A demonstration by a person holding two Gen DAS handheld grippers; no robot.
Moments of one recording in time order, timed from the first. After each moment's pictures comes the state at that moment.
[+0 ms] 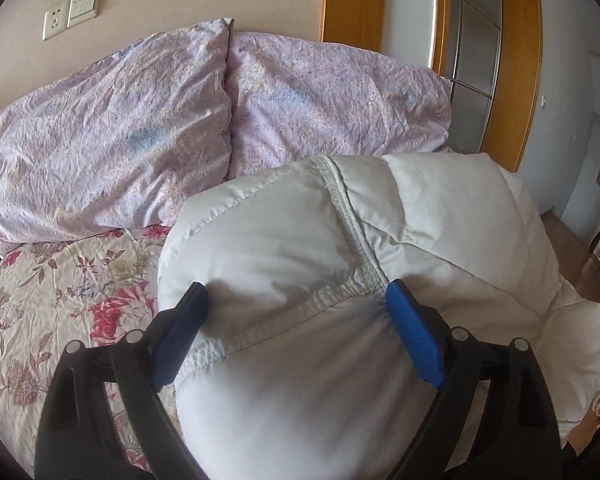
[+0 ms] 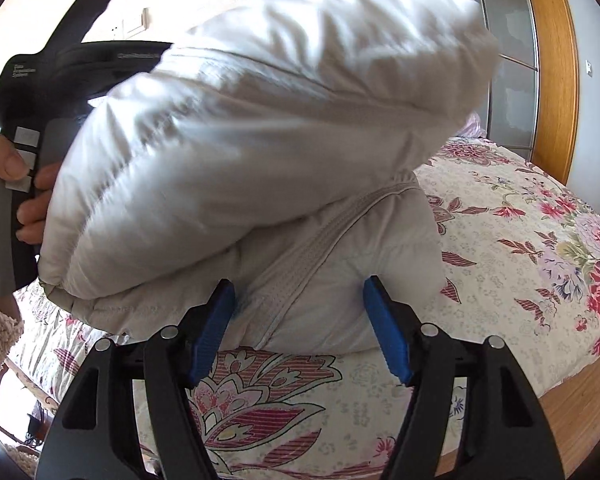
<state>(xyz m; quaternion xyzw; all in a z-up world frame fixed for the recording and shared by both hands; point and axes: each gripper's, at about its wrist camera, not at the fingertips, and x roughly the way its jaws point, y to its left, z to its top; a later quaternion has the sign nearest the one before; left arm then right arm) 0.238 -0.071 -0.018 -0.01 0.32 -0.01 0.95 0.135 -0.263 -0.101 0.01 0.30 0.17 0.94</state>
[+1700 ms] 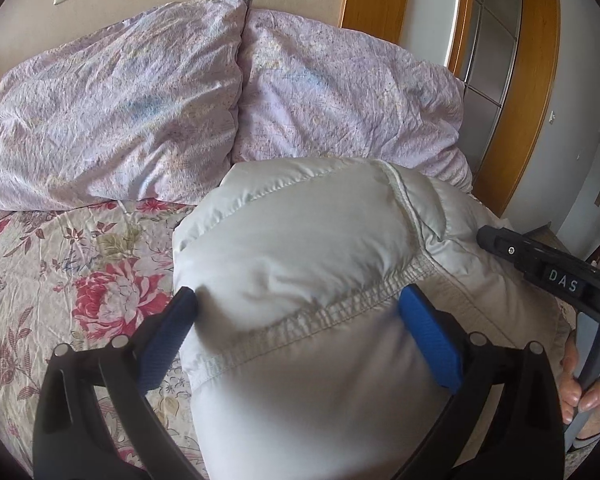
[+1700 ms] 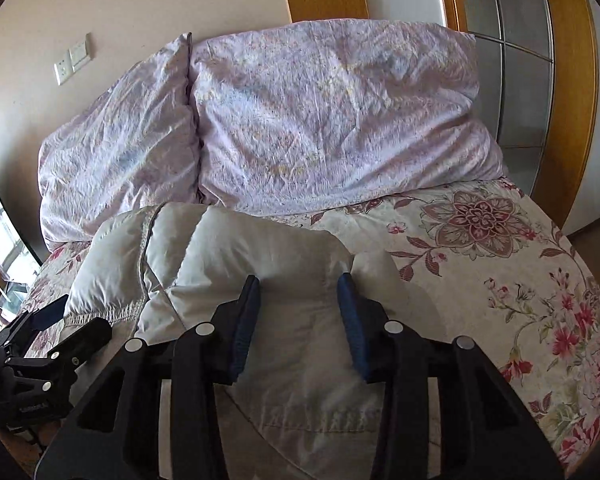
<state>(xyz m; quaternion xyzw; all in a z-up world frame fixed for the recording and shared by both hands) 0.251 -0.058 -0.034 -0.07 0.34 0.00 0.94 0.318 -0.273 -0.021 0.04 0.35 0.17 0.92</state>
